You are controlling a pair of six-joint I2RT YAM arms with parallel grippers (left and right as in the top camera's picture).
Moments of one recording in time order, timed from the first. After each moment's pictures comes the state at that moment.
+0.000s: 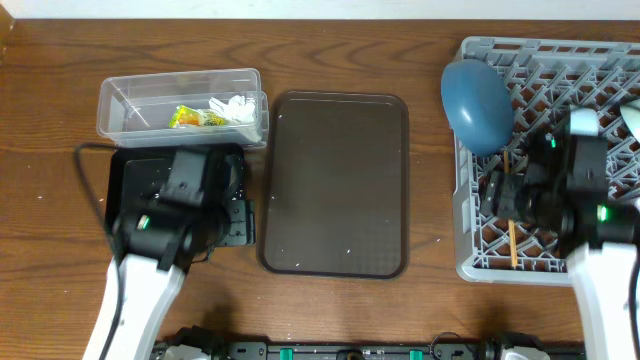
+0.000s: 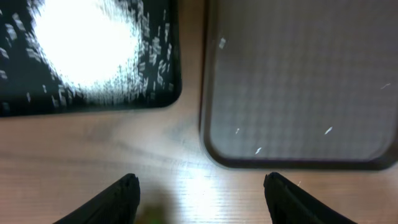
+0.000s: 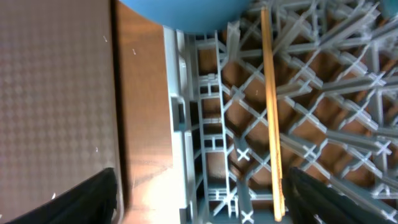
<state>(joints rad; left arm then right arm) -0.23 1.05 1.03 -1.16 0.04 -0.27 -0.07 1.09 0.98 -0.95 -0.10 0.14</state>
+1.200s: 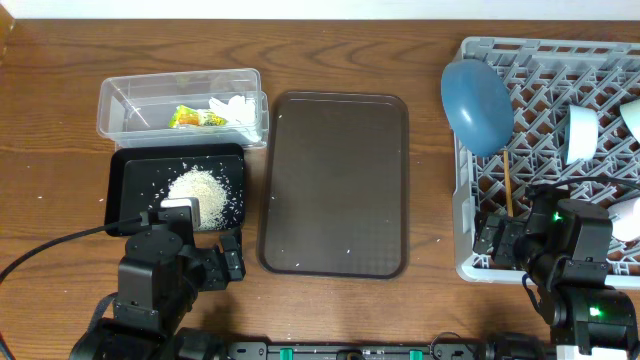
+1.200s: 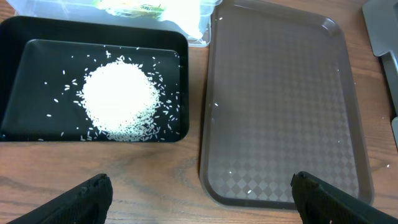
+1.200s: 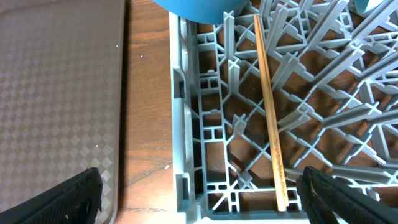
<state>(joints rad) -0.23 0.56 0.86 -1.07 -0.03 -0.33 -0.07 0.71 0.73 -0.89 -0.10 0.15</state>
